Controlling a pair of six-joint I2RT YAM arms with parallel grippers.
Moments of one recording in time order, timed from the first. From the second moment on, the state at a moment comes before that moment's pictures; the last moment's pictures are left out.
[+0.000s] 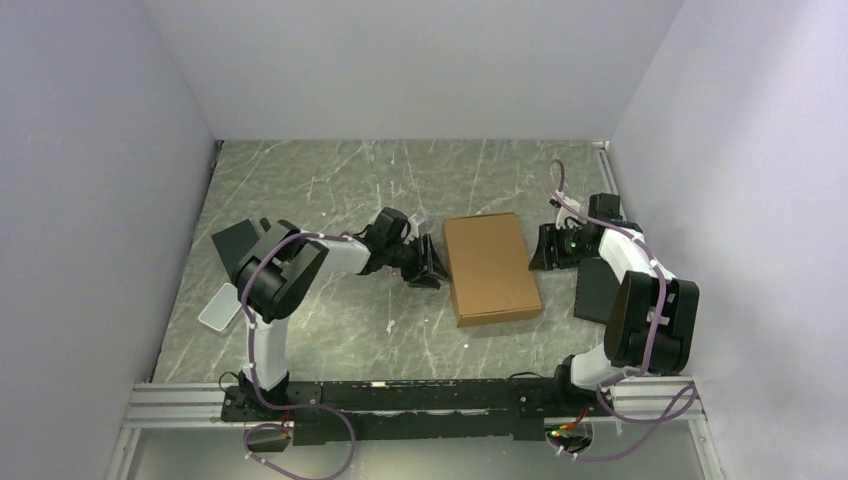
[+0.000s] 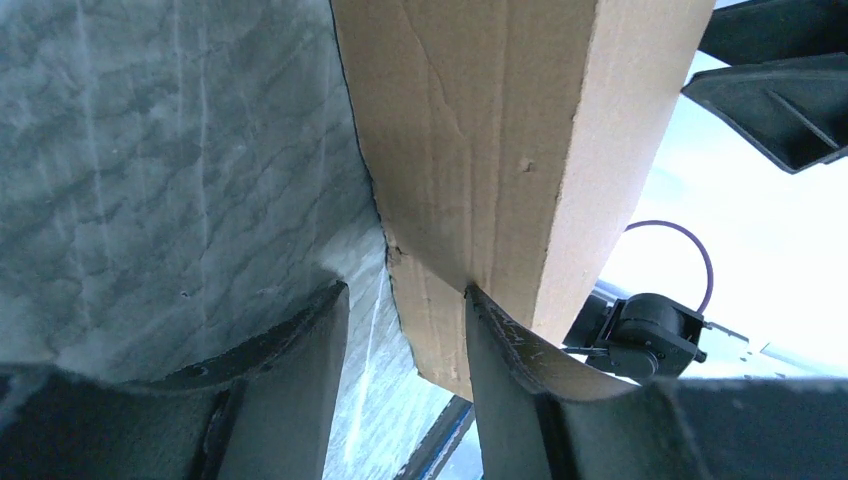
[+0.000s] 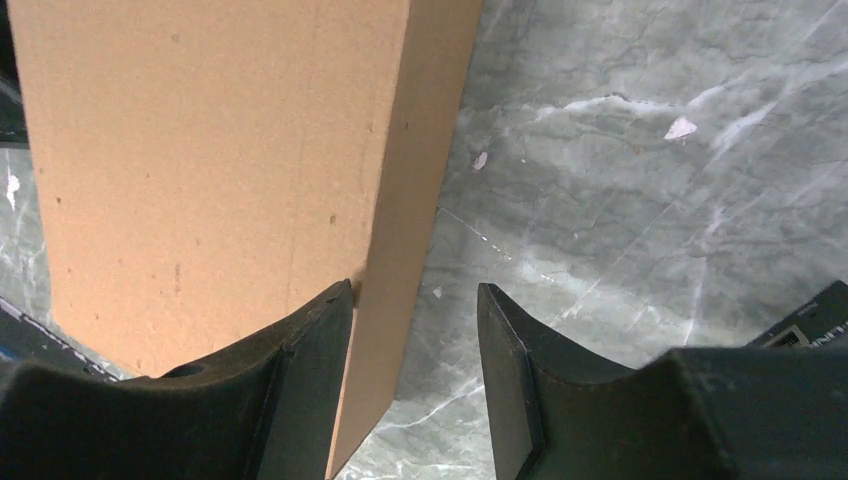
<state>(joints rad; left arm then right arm) -0.64 1.97 1.02 0.19 0.63 -0.94 -0.21 1.47 0.91 -0.61 -0.58 -0.31</state>
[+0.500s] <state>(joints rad) -0.64 1.98 1.05 0.13 0.62 -0.93 -0.14 1.65 1.04 -0.67 -0.62 -0.30</state>
